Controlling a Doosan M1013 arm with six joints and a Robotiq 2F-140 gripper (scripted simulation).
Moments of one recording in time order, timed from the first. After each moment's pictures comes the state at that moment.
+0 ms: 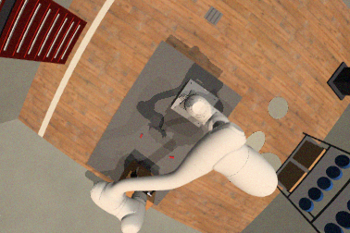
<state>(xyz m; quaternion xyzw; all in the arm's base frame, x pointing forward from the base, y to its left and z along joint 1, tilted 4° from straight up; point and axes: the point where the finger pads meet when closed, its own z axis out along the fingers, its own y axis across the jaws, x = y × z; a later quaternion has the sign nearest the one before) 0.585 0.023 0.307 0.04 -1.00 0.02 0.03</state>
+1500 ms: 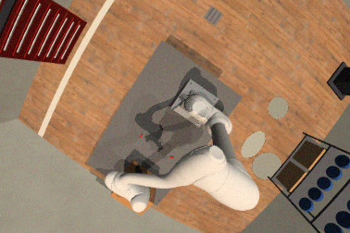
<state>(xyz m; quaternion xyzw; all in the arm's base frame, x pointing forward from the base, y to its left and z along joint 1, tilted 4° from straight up) 0.652 0.041 0.139 0.00 -1.00 0.02 -0.03</state>
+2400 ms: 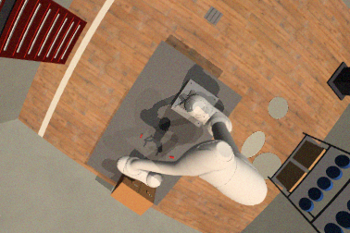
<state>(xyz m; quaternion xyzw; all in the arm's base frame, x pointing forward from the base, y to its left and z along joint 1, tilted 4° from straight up) 0.689 0.040 0.100 0.01 -0.97 0.02 -0.26</state>
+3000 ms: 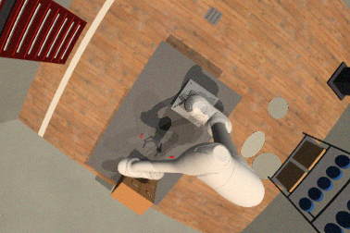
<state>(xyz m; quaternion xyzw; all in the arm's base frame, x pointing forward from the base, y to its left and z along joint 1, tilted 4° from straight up) 0.701 0.038 0.089 0.01 -0.95 0.01 -0.32</state>
